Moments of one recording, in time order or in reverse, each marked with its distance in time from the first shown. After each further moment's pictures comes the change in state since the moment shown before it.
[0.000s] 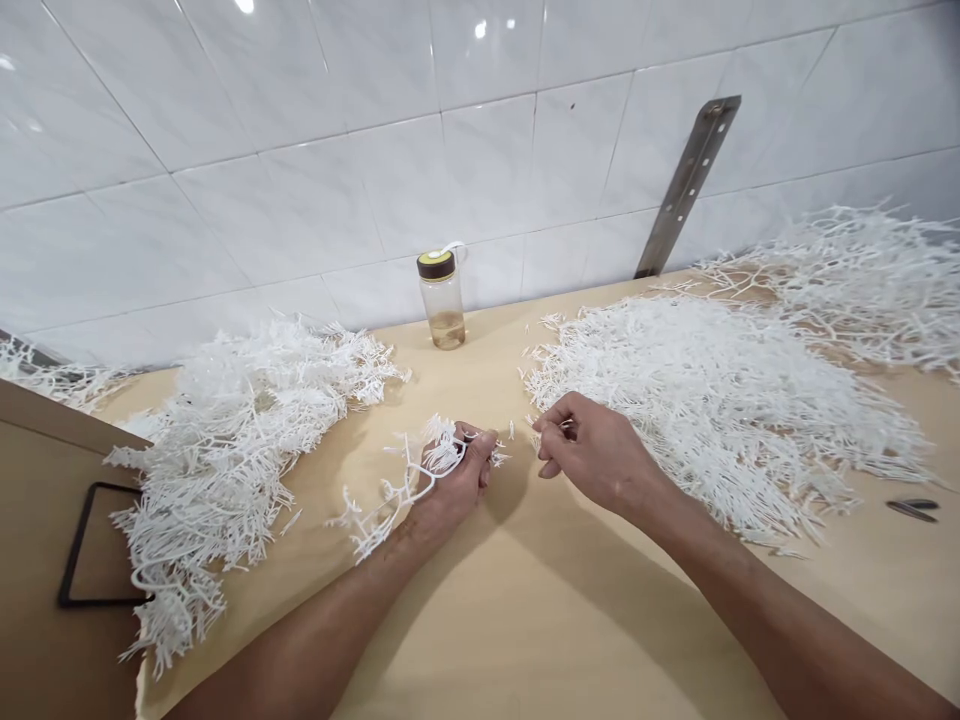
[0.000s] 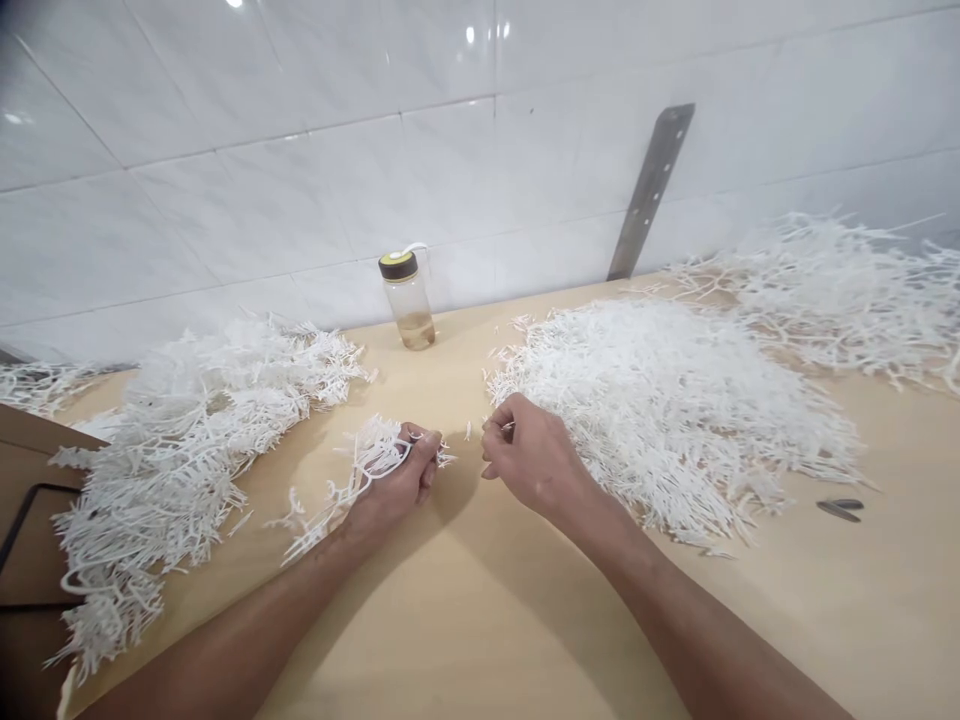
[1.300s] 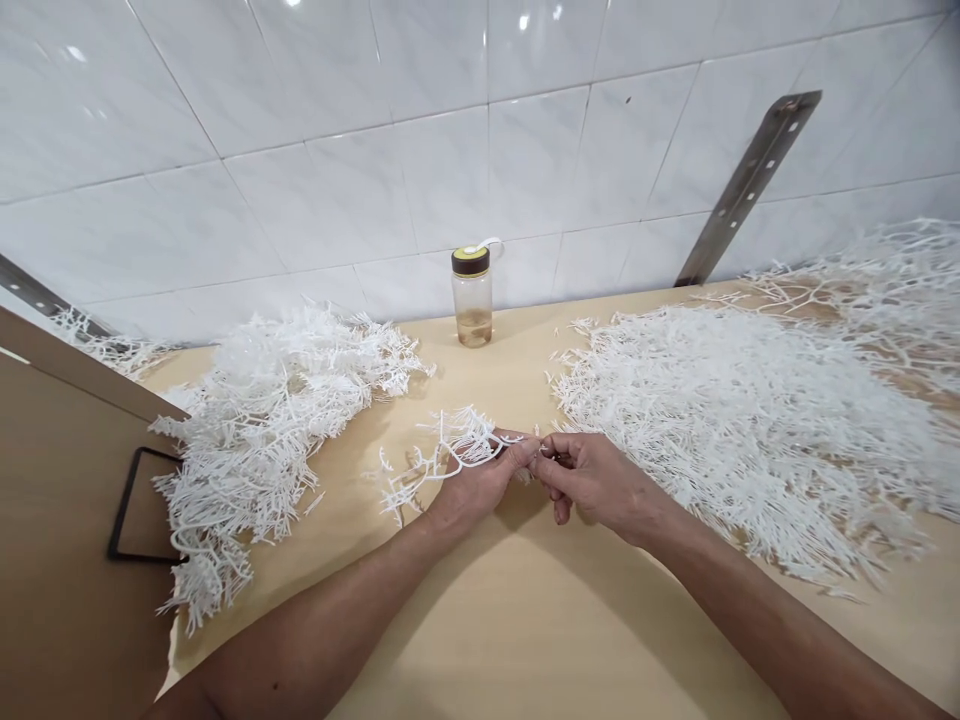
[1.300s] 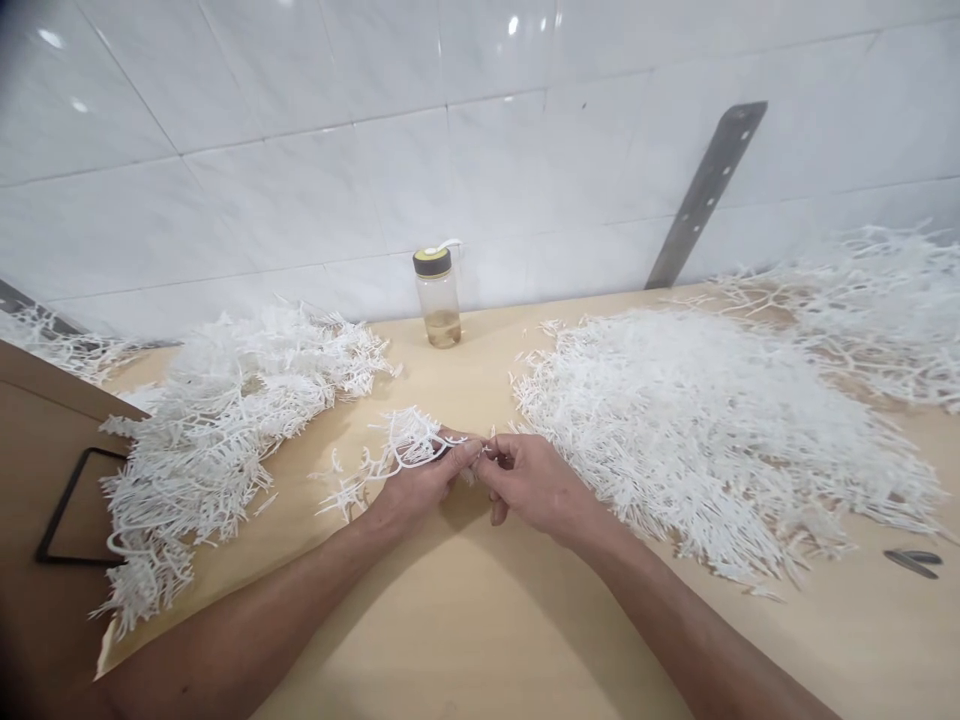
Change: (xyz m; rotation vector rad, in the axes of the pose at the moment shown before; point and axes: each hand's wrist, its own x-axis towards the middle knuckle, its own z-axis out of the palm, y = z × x) left_hand 0.002 0.012 -0.005 0.125 -0.179 0.051; right_hand -0.001 0.003 0.024 0.150 -0.419 -0.029
